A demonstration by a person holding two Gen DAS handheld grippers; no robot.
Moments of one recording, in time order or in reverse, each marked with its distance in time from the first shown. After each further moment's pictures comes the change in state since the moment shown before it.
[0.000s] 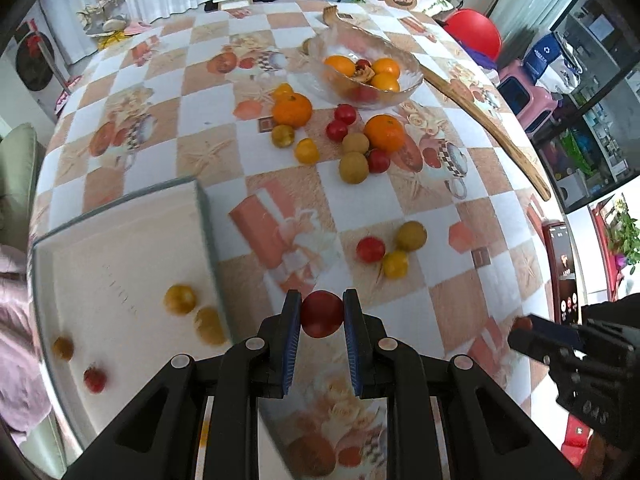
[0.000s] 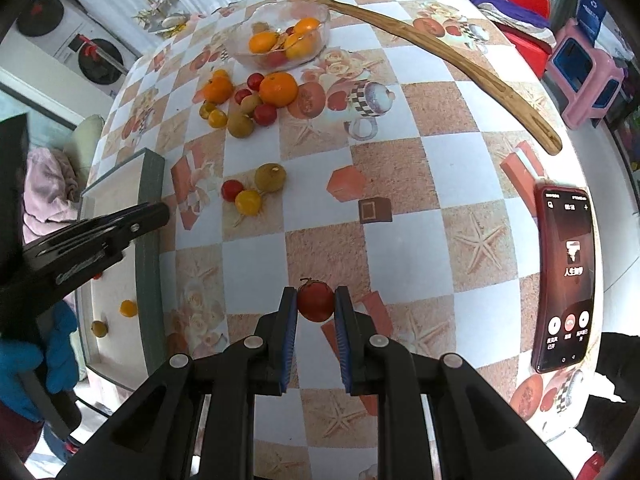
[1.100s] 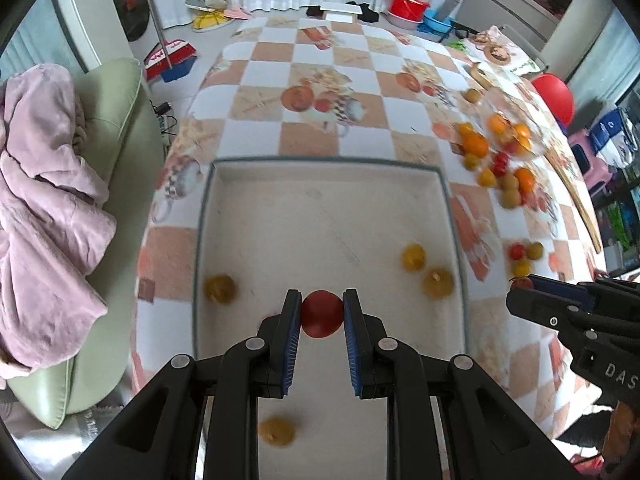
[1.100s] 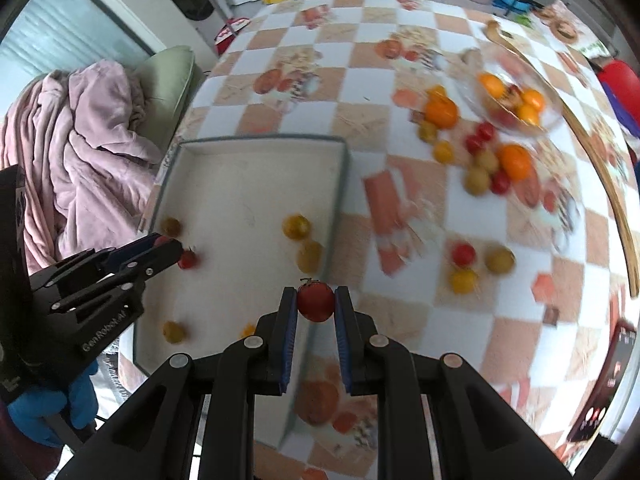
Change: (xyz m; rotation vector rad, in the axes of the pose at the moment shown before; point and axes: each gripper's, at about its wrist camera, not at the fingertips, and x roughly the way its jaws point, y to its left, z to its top) left arm -0.051 0.157 -0.056 -0.236 -0.084 0.147; right arm 0.037 0.195 0.043 -0.319 0.043 0.084
